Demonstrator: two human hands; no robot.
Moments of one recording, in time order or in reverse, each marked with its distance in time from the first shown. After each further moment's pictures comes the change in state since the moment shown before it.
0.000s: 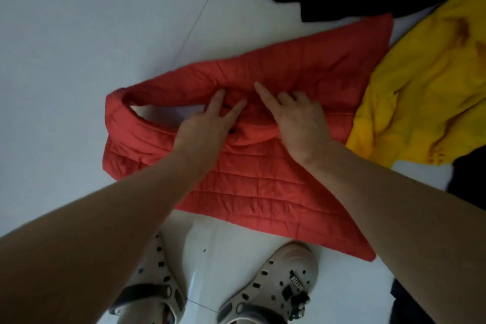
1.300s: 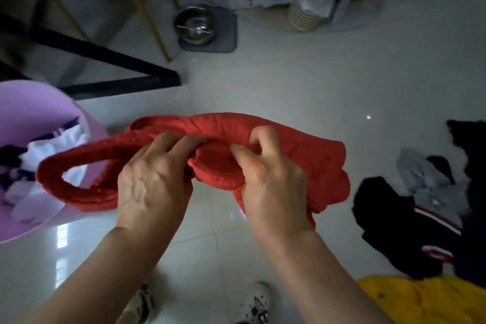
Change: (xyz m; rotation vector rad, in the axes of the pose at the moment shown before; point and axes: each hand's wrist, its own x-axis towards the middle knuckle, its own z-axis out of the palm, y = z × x) left_hand -0.562 -0.214 -0.384 -0.404 0.895 -0.948; right_hand -0.192 -0.452 -0.559 0.295 0.573 -0.711
